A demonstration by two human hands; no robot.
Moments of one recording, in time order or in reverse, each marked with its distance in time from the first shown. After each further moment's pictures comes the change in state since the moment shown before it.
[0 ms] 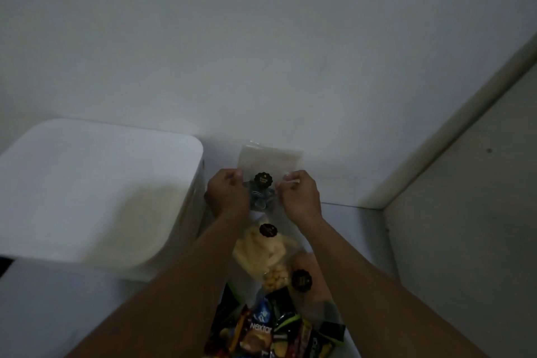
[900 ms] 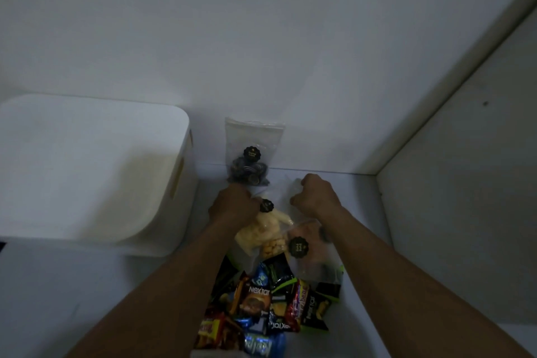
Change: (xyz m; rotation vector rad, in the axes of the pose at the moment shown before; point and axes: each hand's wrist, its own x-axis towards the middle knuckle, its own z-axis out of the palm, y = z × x) left_hand -0.026 -0.051 -0.007 0.665 -0.616 0.041; right_hand -0.025 0.034 -0.045 -0.656 -0.268 0.141
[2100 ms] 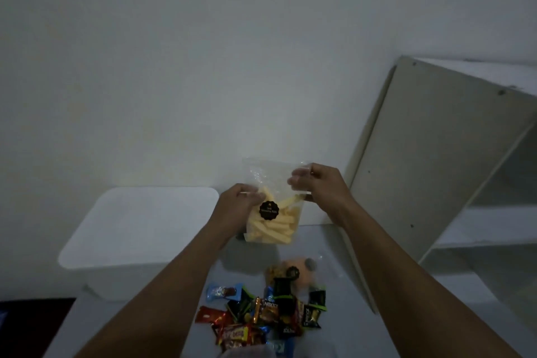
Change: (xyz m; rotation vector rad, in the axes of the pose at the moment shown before) left_hand -0.188 0.050 -0.178 -0.688 -0.046 0.444; right_hand -0.243 -0.095 -0.142 0.892 0.291 -0.387
